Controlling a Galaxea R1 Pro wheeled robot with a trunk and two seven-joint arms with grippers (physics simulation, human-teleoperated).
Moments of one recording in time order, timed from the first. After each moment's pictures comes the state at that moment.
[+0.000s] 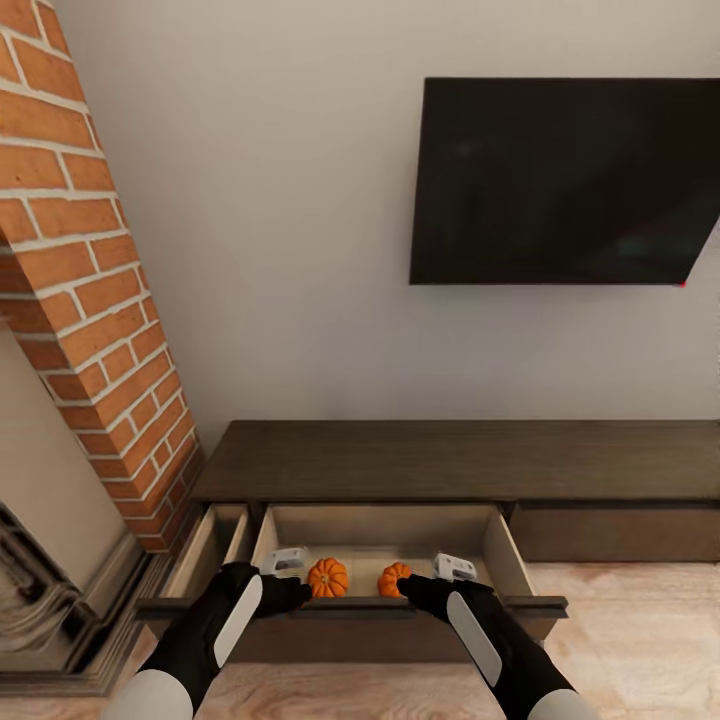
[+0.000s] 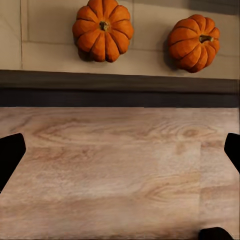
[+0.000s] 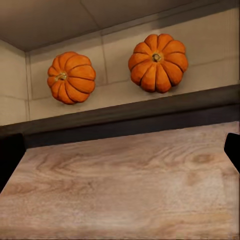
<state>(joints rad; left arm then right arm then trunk) -0.52 -0.05 -0.15 -0.79 0.33 0.74 0.08 -0.48 0.06 0.24 -0.77 -0.55 0.49 -0.19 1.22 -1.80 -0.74</state>
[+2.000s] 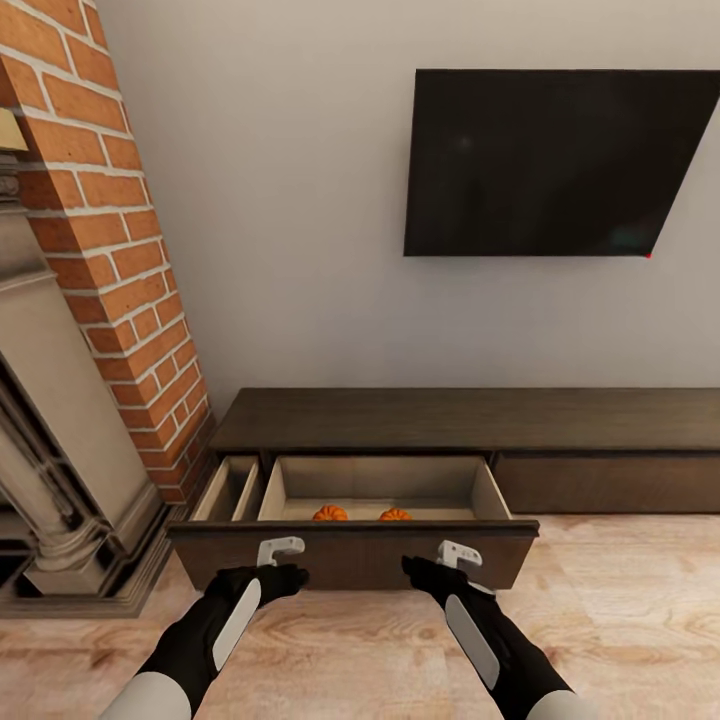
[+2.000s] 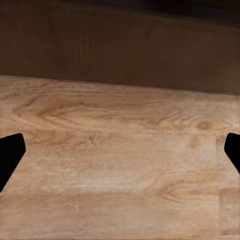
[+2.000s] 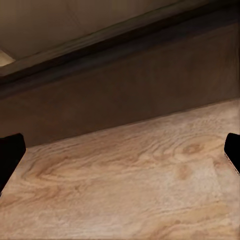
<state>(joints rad) -0.51 -0.05 -0.15 -0.78 0.32 0.55 0.09 -0.48 0.06 0.25 -0.76 -0.54 0.25 -0.20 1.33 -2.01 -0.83</state>
